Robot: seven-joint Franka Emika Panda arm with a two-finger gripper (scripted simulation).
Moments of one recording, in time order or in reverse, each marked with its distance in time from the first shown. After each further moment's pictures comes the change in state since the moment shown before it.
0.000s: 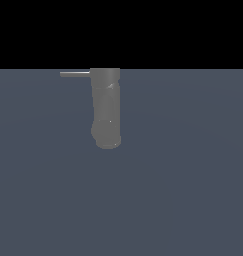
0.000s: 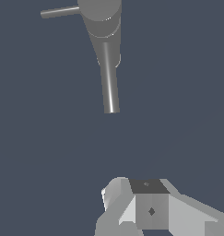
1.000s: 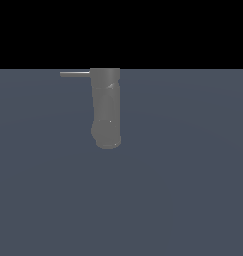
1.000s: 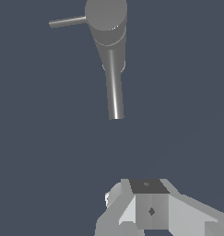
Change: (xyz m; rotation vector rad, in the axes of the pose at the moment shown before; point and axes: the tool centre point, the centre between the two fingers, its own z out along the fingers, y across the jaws) arm 0.013 -0.004 -0.002 0.031 0.015 -0.012
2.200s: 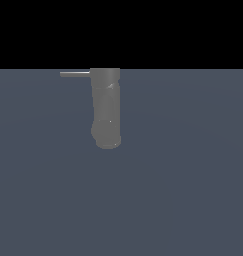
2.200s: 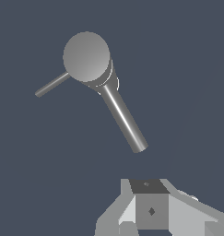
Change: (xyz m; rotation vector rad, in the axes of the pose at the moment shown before) arm 0.112 -0.031 0.026 0.047 -0.032 0.437
